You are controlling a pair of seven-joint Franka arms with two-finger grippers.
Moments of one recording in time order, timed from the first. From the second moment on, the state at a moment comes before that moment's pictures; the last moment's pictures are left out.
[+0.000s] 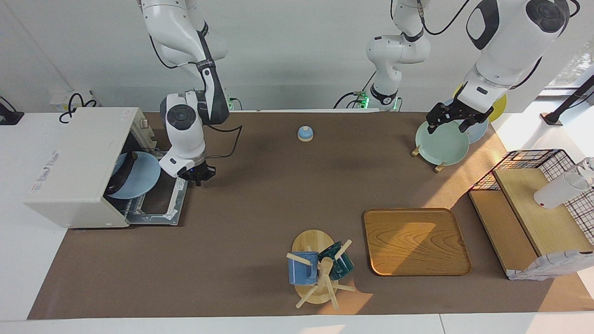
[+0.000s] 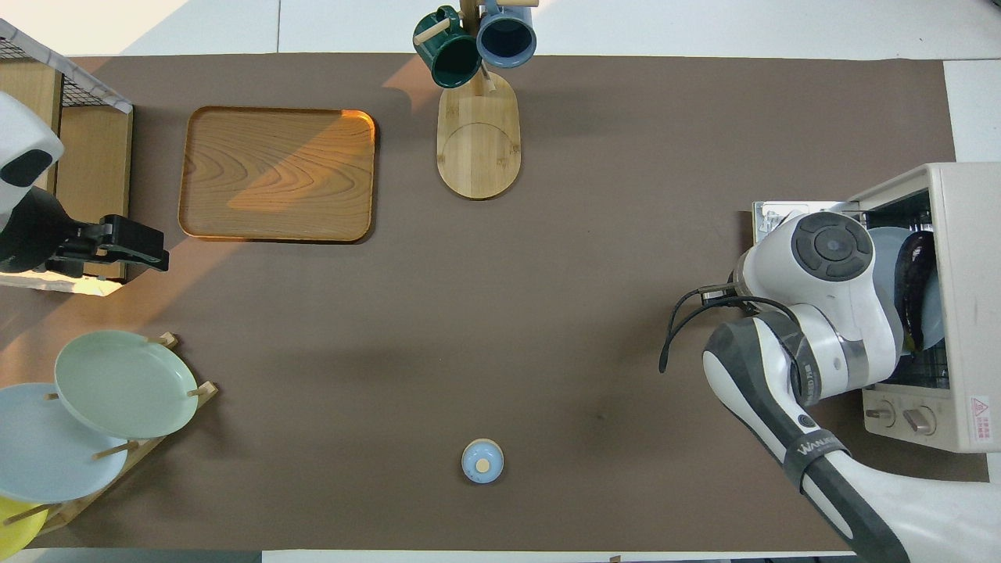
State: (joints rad) left arm -0.11 -0.02 0.00 -1.66 -0.04 1.55 -0.09; right arm 0.13 0.13 0.00 -2.24 -0.18 2.27 0.19
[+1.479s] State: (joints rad) left arm -0.11 -0.02 0.00 -1.66 -0.04 1.55 -0.09; right arm 0.05 0.10 0.03 -2.01 -0.29 1.93 -0.10
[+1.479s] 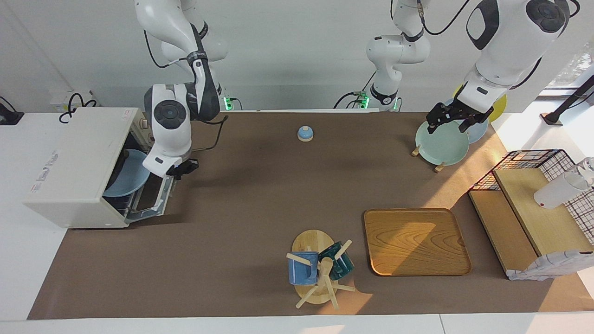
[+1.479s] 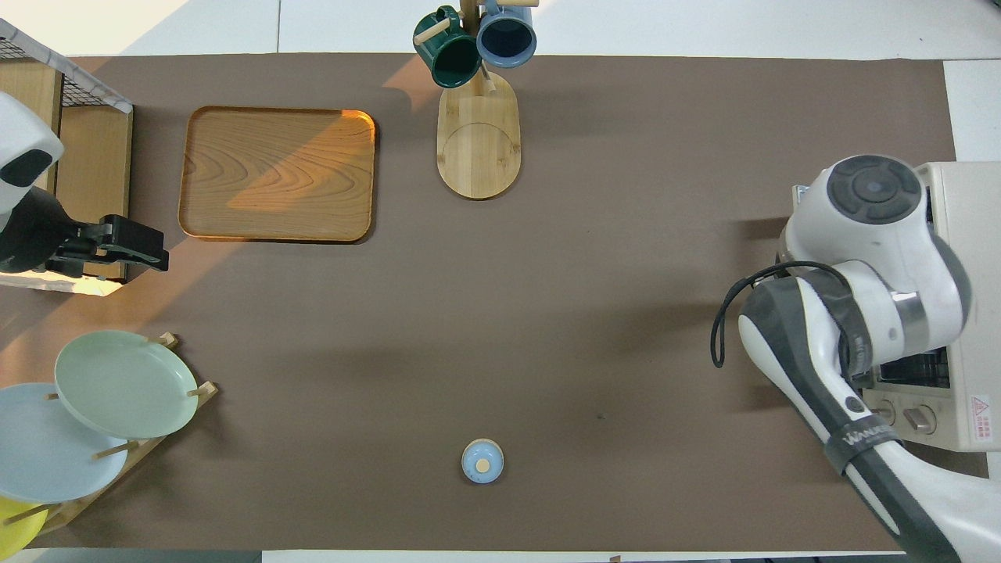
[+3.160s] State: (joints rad) left arm -0.11 -0.02 0.00 -1.66 -0.04 1.55 -0.09; right arm -0.08 0.00 0.04 -1.69 -0.04 1.56 -0.18
